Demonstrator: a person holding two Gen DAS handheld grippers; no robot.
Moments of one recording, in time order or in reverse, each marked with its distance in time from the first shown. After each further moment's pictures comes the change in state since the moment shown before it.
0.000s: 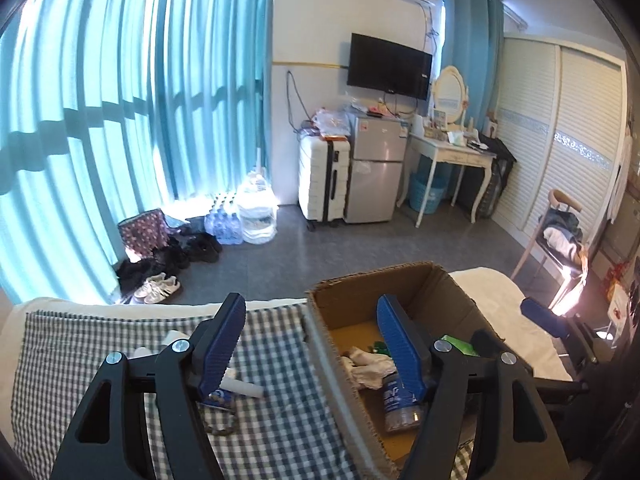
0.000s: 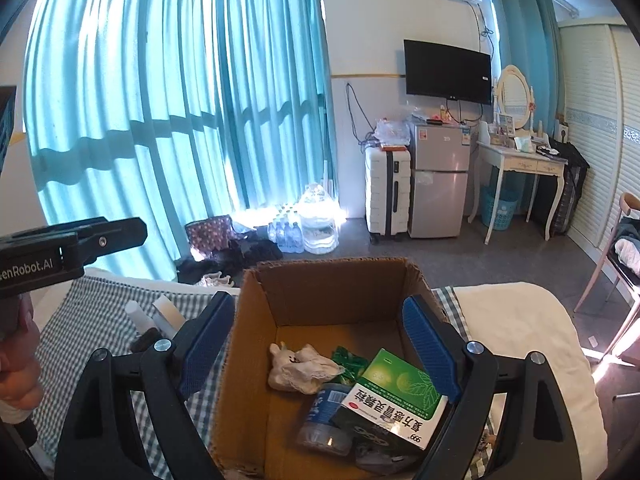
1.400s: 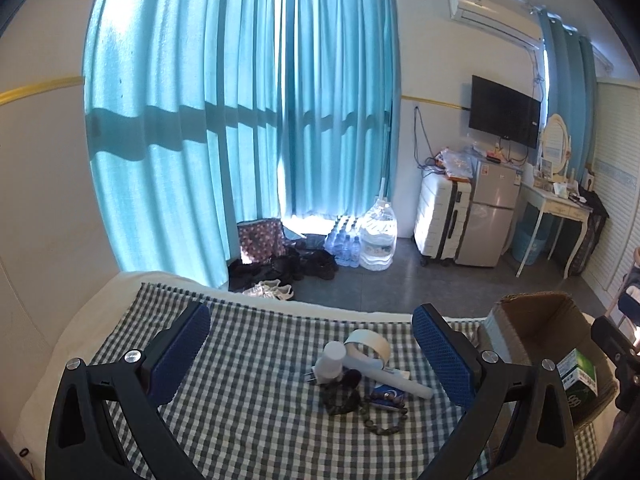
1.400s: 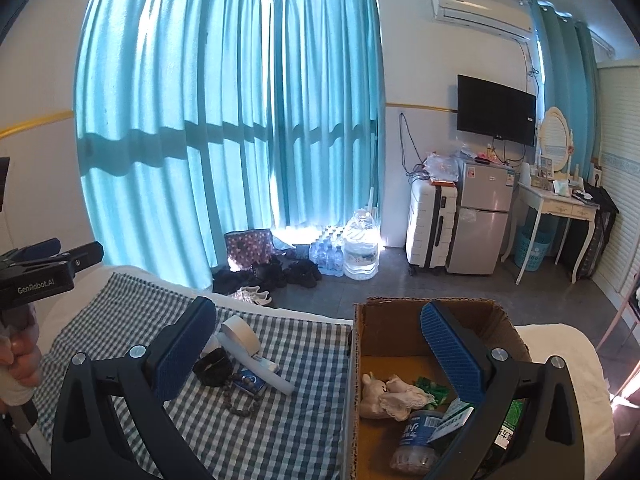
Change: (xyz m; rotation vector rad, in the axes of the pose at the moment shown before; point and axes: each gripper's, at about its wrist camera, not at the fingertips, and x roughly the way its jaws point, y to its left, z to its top) left arm -0.067 0.187 -0.058 -0.173 -0.108 0.352; right arm -0.008 0.121 0.004 -0.127 -0.081 0.092
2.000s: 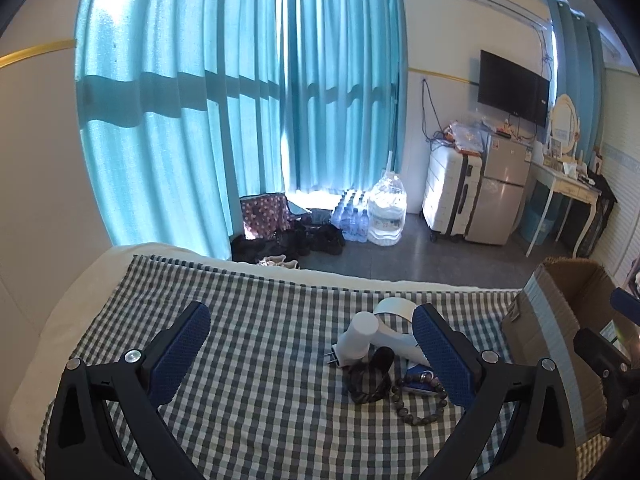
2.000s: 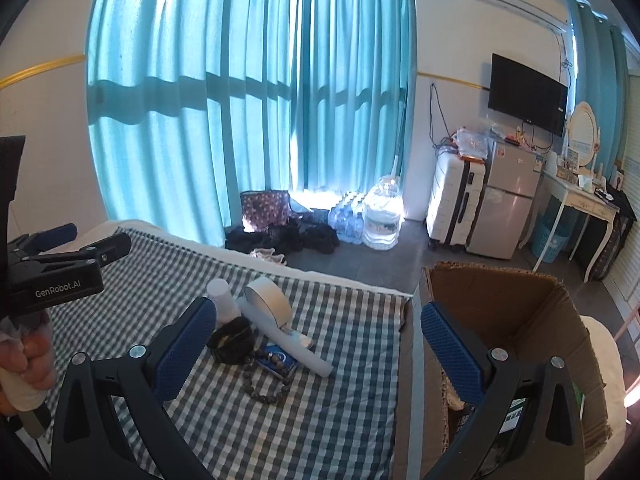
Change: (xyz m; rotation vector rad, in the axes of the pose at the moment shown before) left arm 0.065 0.016 -0.043 0.027 0.076 0.010; right arm 0.072 0.053 -0.038 -0.061 0.135 0.044
